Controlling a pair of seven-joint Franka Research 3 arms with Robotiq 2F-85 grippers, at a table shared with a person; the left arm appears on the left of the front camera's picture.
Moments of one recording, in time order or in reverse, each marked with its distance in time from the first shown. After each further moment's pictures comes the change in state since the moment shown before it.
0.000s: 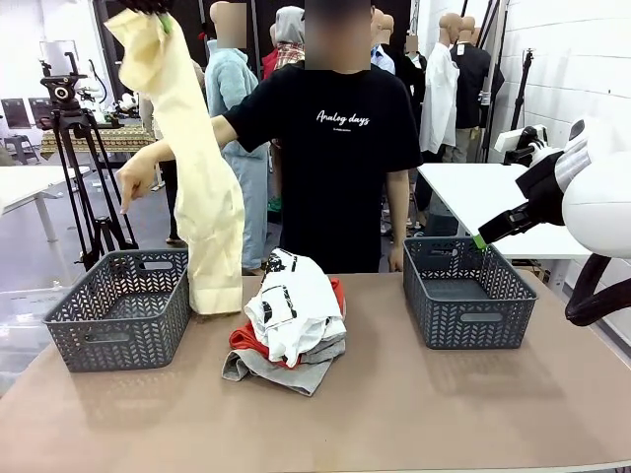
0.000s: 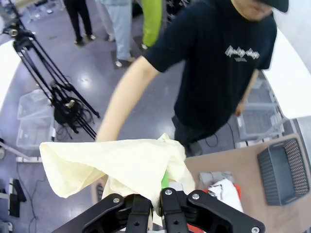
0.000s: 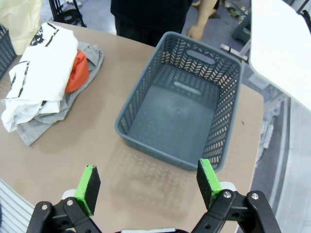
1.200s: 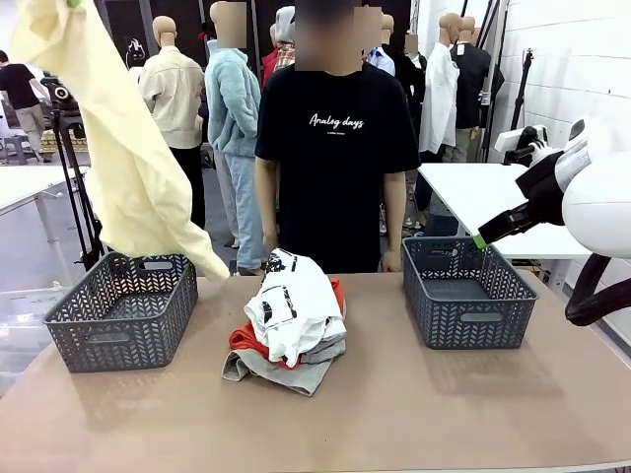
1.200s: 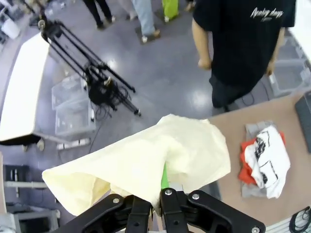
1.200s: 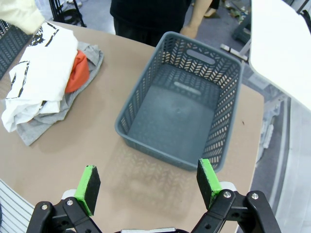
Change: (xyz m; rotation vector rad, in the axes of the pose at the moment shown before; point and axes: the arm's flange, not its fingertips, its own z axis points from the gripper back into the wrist) left arm -0.025 0.079 0.064 0.122 0.169 -0.189; right arm 0.000 0.000 0.000 0.000 0.000 0.000
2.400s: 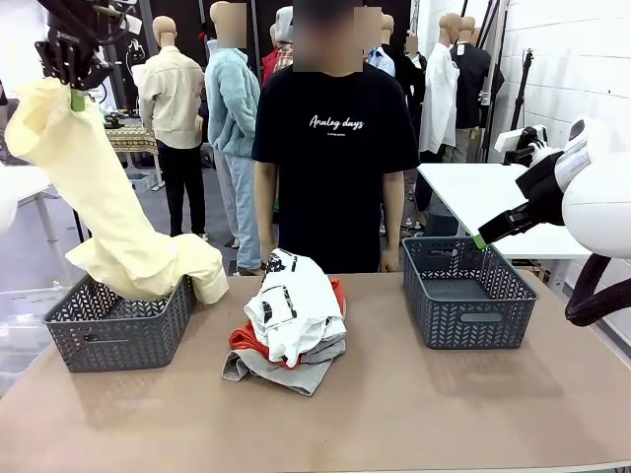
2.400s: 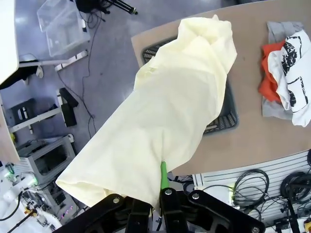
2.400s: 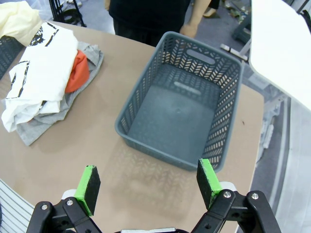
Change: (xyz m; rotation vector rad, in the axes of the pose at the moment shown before) left arm -0.034 -0.047 -0.118 0.039 0.561 -0.135; right arm 0.000 0.000 0.000 0.000 0.000 0.000
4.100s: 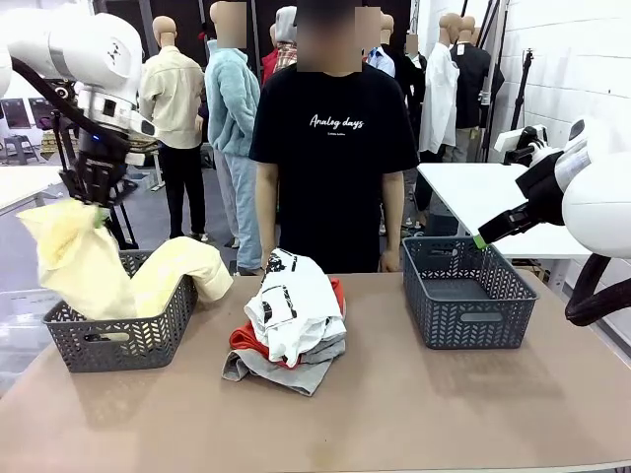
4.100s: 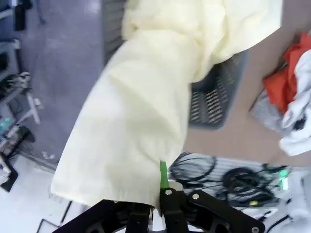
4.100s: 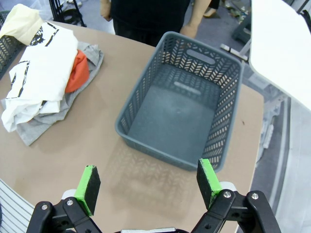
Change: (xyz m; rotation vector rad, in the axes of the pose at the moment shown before) left arm 0.027 -0.054 -0.218 -0.184 0.475 0.362; right arm 0.000 0.000 0.000 0.000 0.000 0.000
